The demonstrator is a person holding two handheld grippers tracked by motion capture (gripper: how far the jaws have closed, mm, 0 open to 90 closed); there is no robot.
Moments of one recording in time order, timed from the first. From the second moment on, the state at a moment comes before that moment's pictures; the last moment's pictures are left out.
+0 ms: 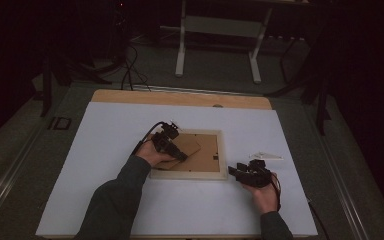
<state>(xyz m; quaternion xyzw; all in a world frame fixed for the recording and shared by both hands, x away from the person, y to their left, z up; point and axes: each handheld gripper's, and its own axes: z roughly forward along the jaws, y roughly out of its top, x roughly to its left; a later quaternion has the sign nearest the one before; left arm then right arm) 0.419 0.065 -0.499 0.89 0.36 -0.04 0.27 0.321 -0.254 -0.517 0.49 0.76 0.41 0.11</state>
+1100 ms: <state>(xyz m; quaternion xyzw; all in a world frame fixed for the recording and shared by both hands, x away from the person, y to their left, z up) 0.404 0.049 -0.494 0.91 0.33 0.04 0.23 0.321 -0.254 -0.519 0.49 0.76 0.41 0.11</state>
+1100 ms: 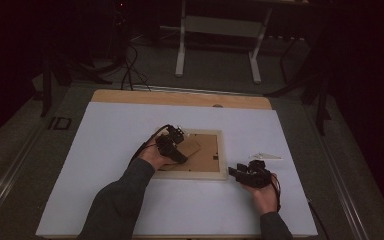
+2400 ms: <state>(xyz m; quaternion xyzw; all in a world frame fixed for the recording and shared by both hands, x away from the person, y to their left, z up) 0.369 0.041 -0.483 0.91 0.30 0.17 0.25 0.371 -0.240 -0.470 0.46 0.79 0.38 0.13</state>
